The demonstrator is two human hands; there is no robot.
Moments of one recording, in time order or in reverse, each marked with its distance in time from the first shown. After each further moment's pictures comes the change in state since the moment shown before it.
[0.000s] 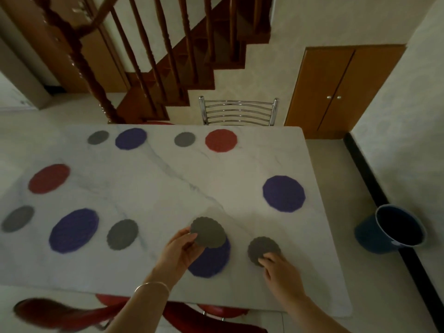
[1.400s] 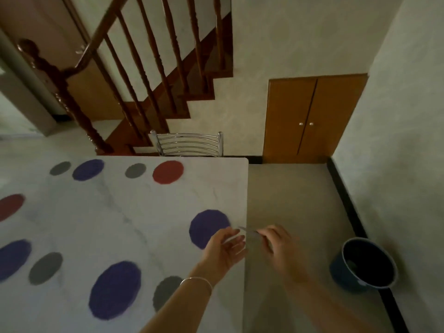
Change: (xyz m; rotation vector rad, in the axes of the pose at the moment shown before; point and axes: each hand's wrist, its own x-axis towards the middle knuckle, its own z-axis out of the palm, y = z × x) left_hand 0.040 -0.169 0.349 -0.015 0.017 -0.185; right_hand 0.051 0.235 -0.200 0.287 0.524 -0.219
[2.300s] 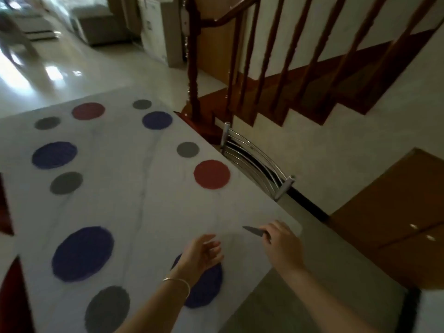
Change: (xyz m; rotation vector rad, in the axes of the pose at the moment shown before) left_hand 0.137 0.103 0.000 -0.480 0.302 0.364; right_hand 0.301 0.052 0.109 -0.124 -0.555 -0.408
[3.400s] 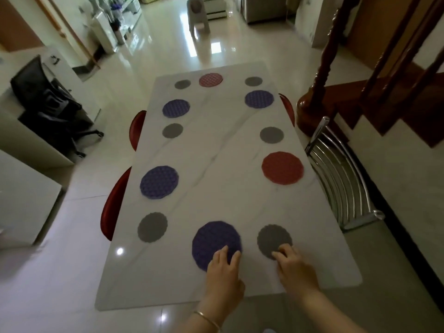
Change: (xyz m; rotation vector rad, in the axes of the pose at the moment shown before) left_hand -0.011 -0.129 0.046 1.649 0.767 0.181; right_hand 0.035 0.078 0.080 -0.059 -0.475 -0.627
